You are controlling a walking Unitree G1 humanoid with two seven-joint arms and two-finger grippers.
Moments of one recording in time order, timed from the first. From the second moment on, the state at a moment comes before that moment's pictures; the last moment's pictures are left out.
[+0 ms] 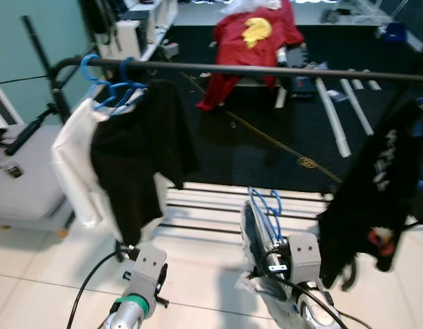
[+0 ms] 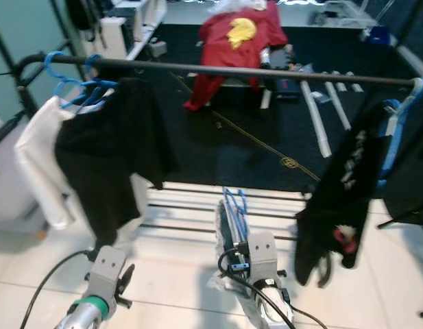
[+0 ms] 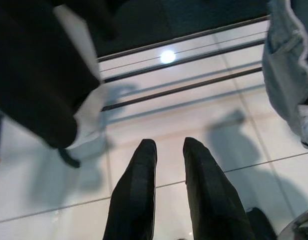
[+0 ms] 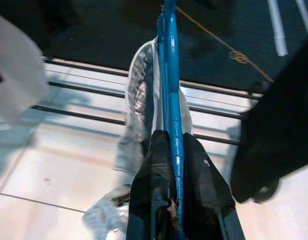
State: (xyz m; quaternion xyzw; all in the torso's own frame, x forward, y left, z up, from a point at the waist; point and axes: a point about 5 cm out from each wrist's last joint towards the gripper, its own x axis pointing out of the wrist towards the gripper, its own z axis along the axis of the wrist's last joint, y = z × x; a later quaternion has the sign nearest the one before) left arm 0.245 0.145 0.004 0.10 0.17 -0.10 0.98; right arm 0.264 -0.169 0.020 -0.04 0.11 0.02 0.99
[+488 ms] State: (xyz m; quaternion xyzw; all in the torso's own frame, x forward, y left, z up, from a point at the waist) left arm 0.245 0.152 0.004 0.10 0.17 -0.09 0.98; right arm 0.265 -0.163 0.020 -0.04 0.10 0.03 0.99
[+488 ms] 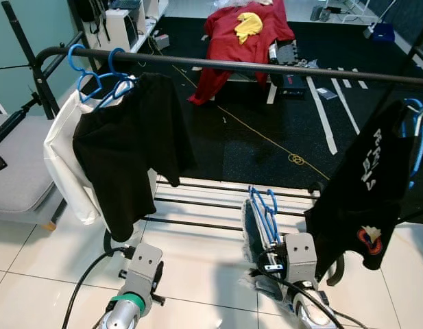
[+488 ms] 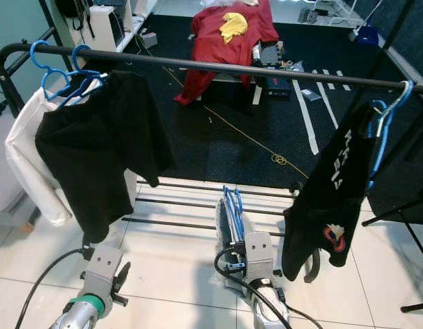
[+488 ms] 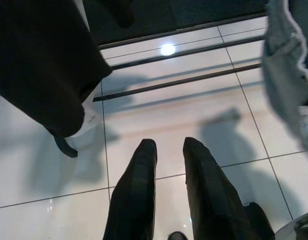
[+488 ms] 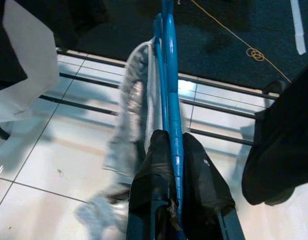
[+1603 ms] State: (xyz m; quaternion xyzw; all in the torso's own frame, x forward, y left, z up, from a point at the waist) left arm 0.270 0.152 0.107 0.04 0.01 -0.04 1.00; right arm 0.410 -0.131 0.253 -0.07 -0.13 0.12 0.98
